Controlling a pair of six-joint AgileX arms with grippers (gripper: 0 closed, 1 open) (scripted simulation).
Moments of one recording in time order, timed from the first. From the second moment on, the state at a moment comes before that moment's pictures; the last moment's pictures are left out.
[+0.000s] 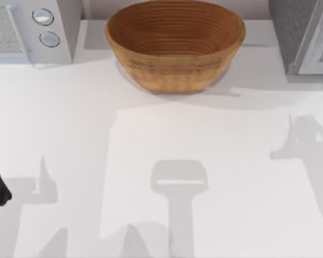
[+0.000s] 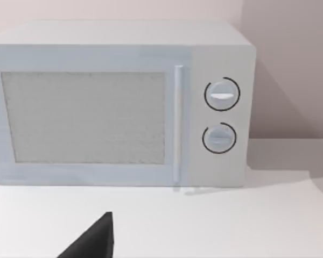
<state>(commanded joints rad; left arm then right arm) 0.00 0.00 0.00 0.00 0.00 0.00 0.36 0.53 0.37 0.39 0.28 0.00</state>
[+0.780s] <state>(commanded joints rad) 0.00 0.00 0.00 0.00 0.00 0.00 0.00 0.00 0.00 0.00 0.00 0.00</state>
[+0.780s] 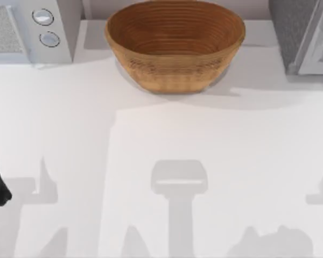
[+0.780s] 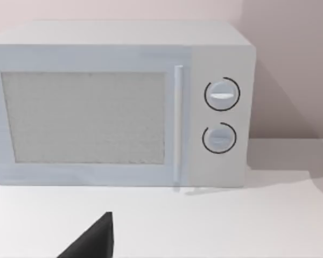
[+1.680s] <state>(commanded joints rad) 0.00 0.00 0.00 0.00 0.00 0.00 0.10 0.64 0.84 -0.19 0.09 0.01</state>
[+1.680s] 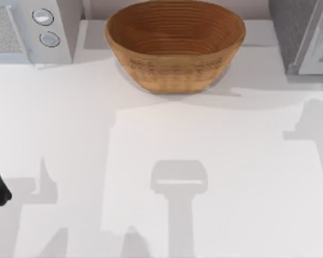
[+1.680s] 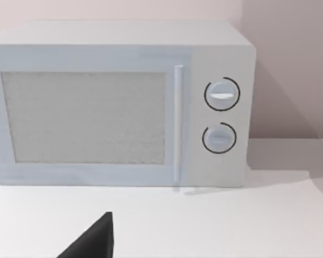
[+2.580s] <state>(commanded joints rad) 0.00 0.00 0.00 0.00 0.00 0.00 0.19 1.33 1.74 -0.42 0.20 0.02</state>
